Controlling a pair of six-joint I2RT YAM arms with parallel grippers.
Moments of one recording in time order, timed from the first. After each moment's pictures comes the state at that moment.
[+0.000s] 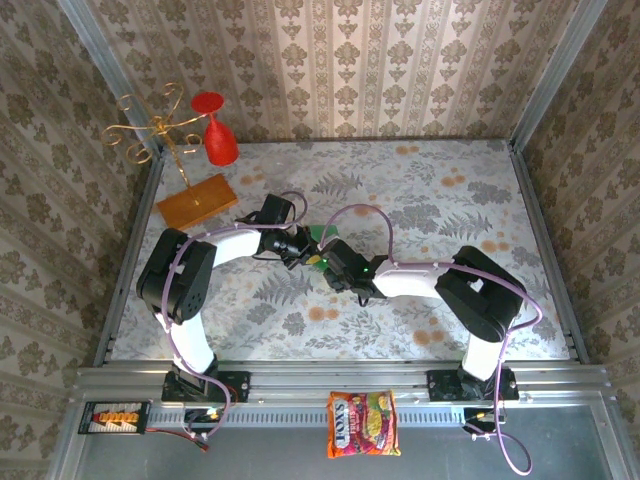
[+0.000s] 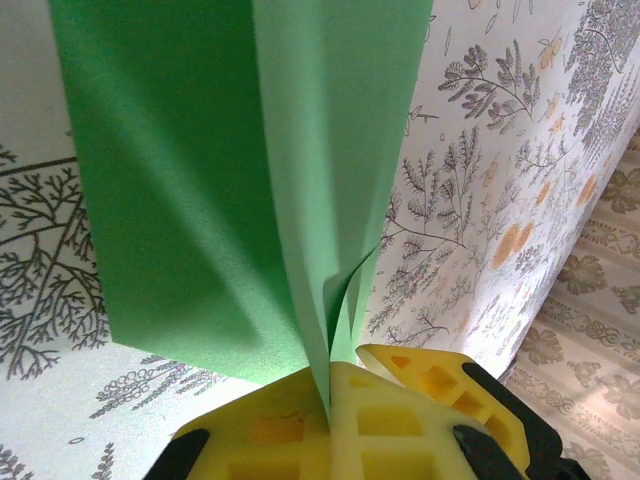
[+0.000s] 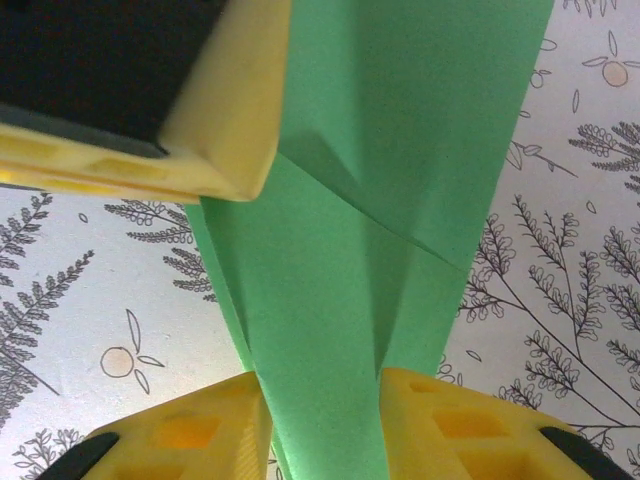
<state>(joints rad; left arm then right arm) -0.51 1.82 1.02 -0.23 0.65 -0.93 0.85 1.79 0.94 -0.11 0.29 0.20</state>
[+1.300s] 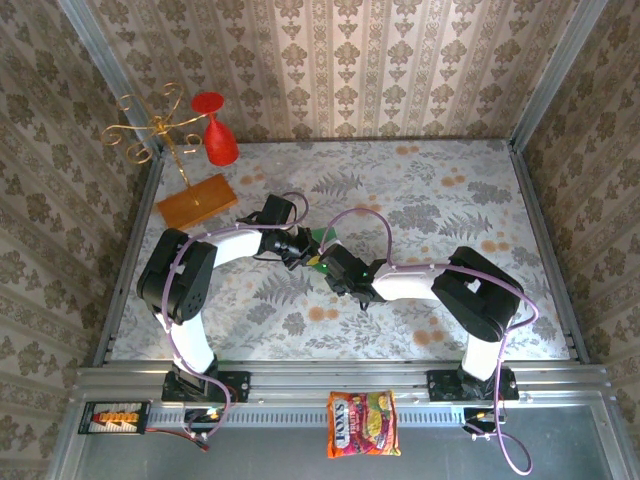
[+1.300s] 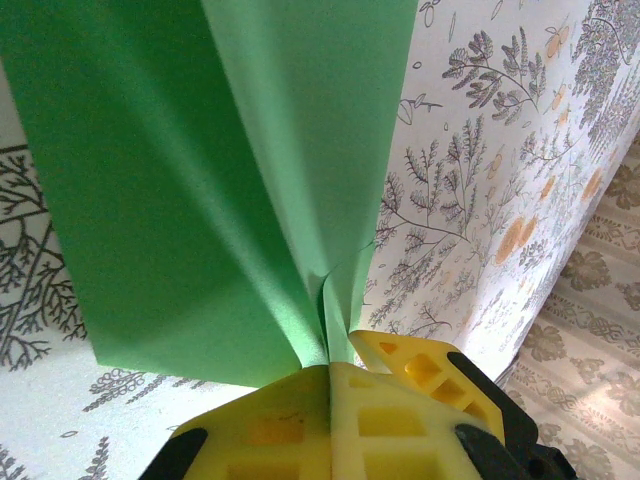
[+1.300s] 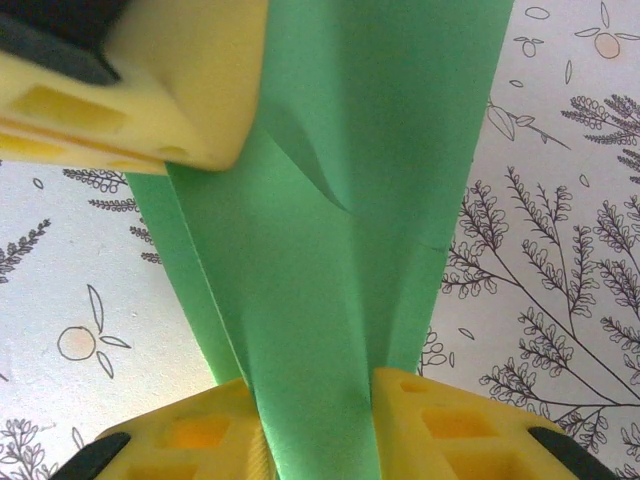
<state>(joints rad) -0.52 1.82 1.02 -0.24 0.65 -0.93 0.86 1.80 0.91 -0.09 0.34 0.21</state>
